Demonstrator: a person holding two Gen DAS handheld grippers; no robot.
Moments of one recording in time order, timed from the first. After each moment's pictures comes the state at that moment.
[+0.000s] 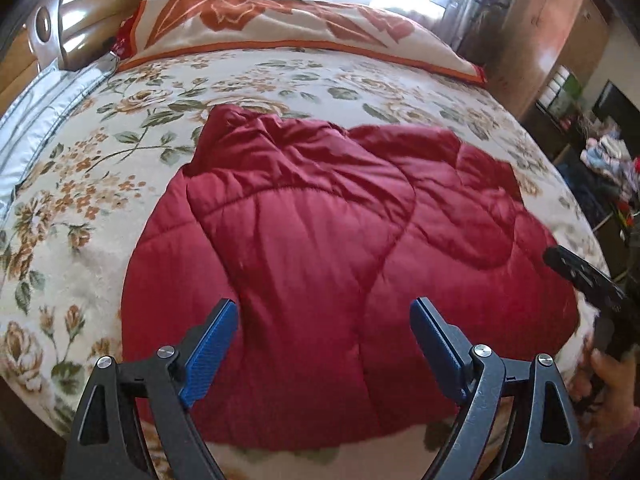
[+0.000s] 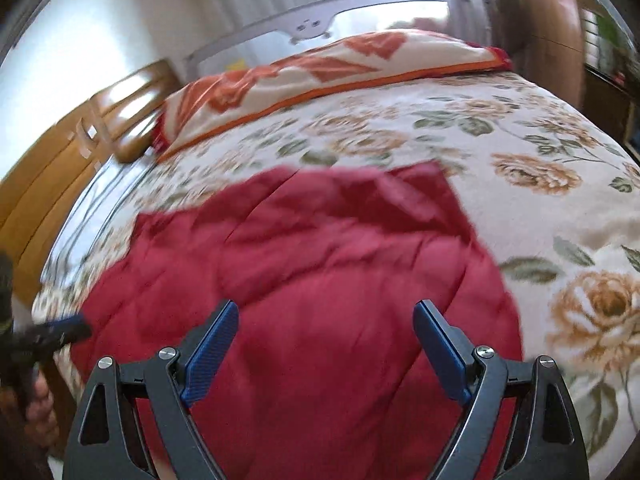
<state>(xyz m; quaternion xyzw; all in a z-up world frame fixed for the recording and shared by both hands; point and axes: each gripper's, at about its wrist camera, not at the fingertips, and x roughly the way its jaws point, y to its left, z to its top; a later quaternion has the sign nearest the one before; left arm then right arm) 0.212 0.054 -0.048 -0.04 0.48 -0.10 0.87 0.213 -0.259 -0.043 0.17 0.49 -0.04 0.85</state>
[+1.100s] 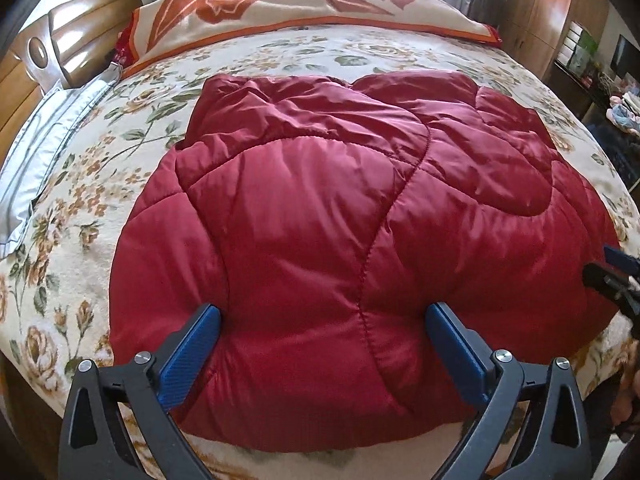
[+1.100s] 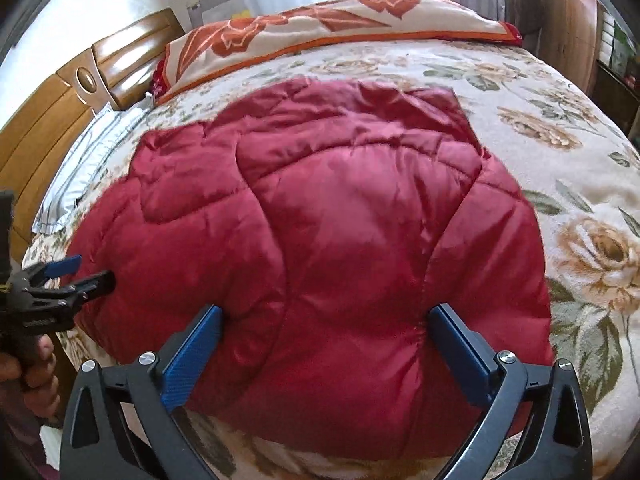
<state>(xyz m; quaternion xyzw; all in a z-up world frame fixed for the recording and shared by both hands) 0.209 0.024 -0.070 0.04 0.51 -0.07 0.86 0.179 -0.223 -0.061 0.15 0.56 -0.05 0.82</state>
